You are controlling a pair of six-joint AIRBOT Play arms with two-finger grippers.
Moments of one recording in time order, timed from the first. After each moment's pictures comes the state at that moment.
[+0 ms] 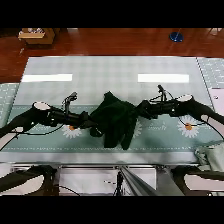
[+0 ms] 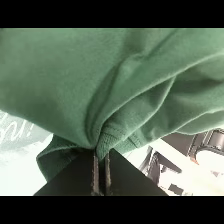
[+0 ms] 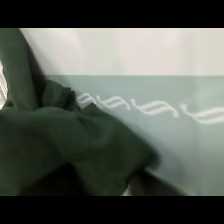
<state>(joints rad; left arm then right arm) -0.16 -1.31 0.57 0.37 -1.11 -1.02 0.08 -1.49 0.72 -0.41 0.92 1.11</state>
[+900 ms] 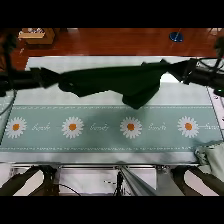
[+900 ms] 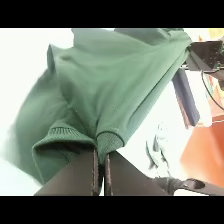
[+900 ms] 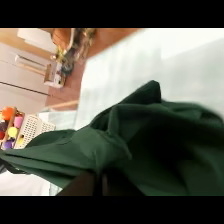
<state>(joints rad) 0.22 -1.04 1.04 0.36 -1.35 -1.01 -0.26 -1.09 0.98 -0.22 1.15 1.03</state>
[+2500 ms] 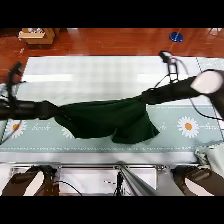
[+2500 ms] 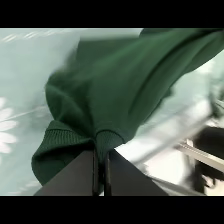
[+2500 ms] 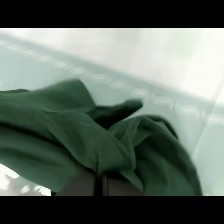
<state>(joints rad) 0.12 -0.75 0.79 0.79 -1.39 -1.31 0.34 -1.11 1.07 -1.18 1.08 1.59</state>
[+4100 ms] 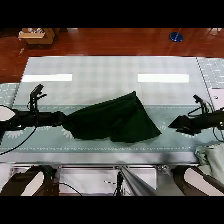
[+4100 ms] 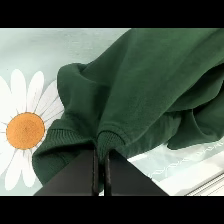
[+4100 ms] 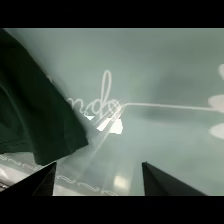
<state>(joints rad) 0.10 -0.85 0.54 0.83 -1.11 -1.21 -0.48 -1.14 0.61 -1.02 1.35 1.11</state>
